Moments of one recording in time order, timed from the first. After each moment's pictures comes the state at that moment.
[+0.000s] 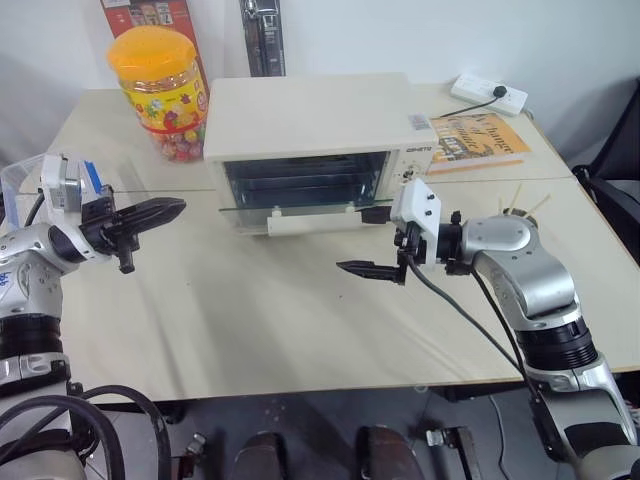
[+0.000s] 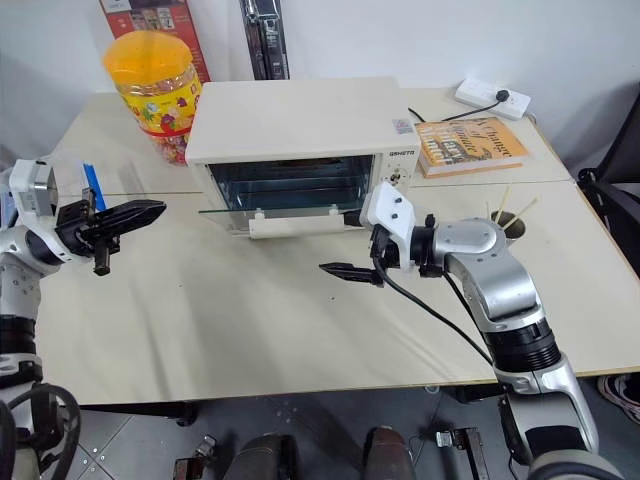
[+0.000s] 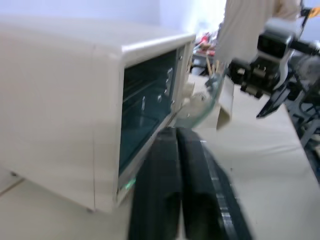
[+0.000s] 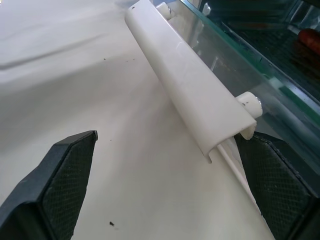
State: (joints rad) left arm -0.69 0.81 0.32 0.59 -0.58 0.27 -1.44; right arm -0.68 -0.56 0.14 -0.14 0.30 0.49 1.05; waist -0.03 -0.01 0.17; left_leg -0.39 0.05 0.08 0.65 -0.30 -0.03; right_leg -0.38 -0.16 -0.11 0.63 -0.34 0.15
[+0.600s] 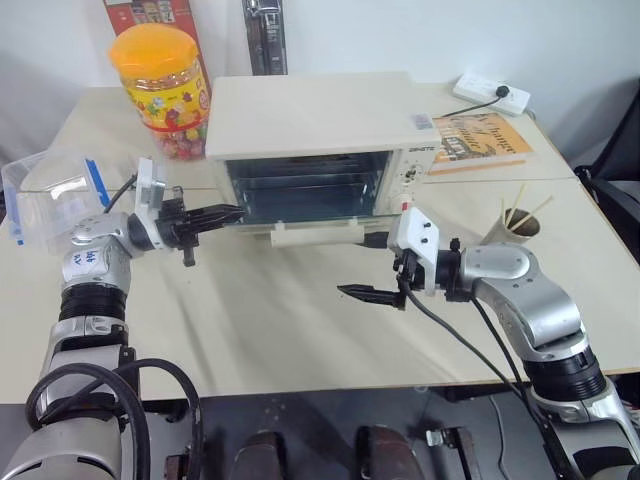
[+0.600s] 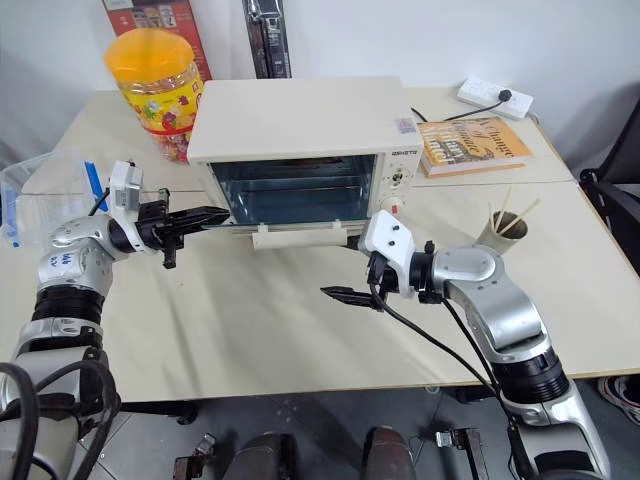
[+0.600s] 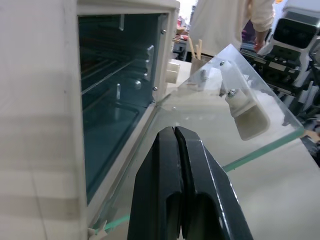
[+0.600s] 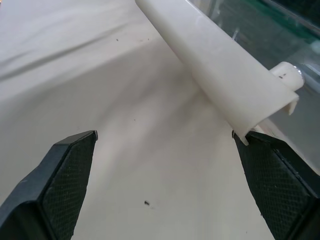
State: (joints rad) left arm -0.88 0.63 0.16 0.81 -0.41 0.11 -1.47; right arm -0.52 -0.60 0.15 -0.32 0.31 0.60 0.97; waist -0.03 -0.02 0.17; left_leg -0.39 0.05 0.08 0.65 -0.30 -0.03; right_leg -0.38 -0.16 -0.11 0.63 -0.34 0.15
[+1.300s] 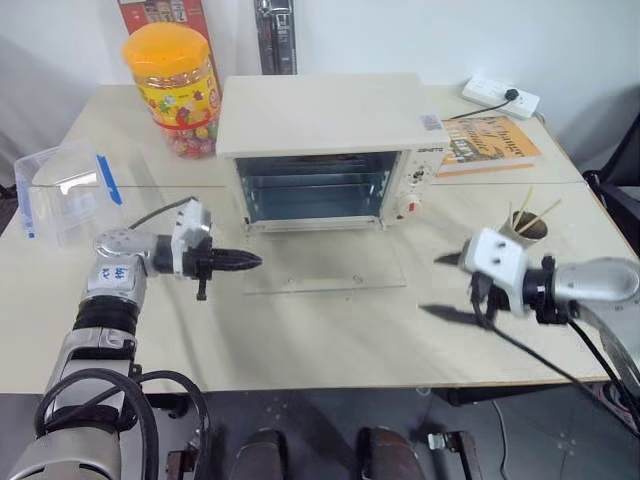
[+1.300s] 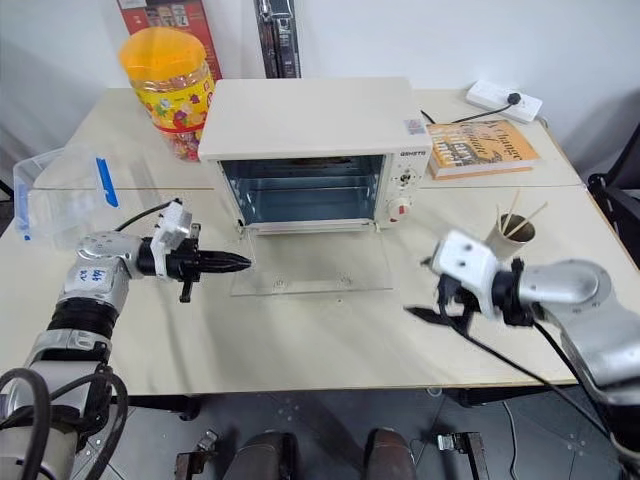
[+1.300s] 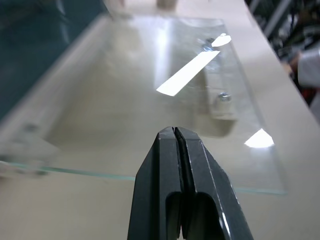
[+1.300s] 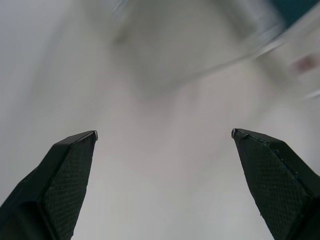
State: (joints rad) left arm -0.79 0.63 -0.02 0.76 -0.24 -0.01 -1.50; right arm -0.42 -0.94 0.00 -0.42 0.31 0.71 0.94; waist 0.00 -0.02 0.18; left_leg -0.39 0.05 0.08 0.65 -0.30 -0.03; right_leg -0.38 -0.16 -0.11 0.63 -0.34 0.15
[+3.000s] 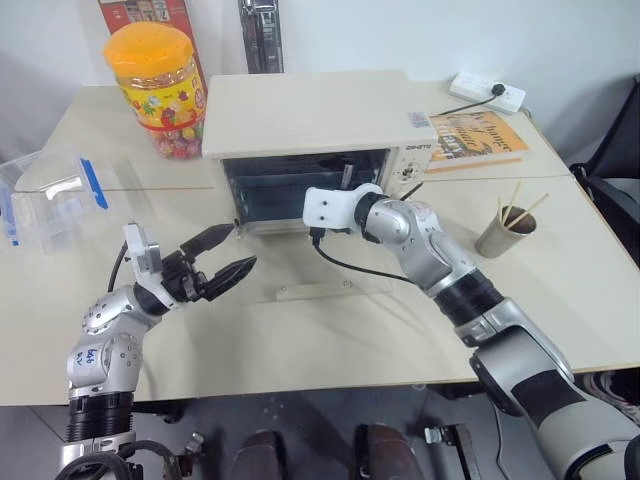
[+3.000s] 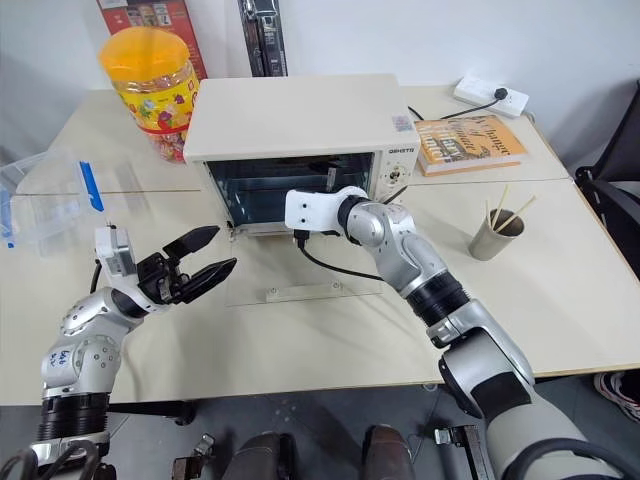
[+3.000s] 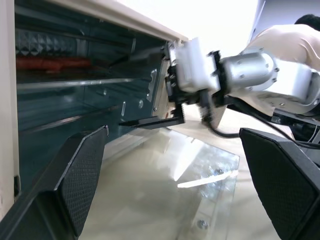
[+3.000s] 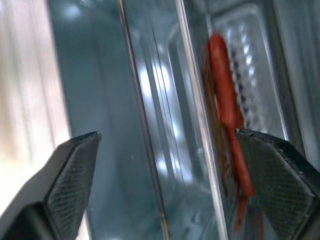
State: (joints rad) left arm -0.30 0.46 0.30 0.03 -0.67 0.21 -1.02; right arm -1.05 -0.32 0.49 0.48 -0.53 0.06 0.41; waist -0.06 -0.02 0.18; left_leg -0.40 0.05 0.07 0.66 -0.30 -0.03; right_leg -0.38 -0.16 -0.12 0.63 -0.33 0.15
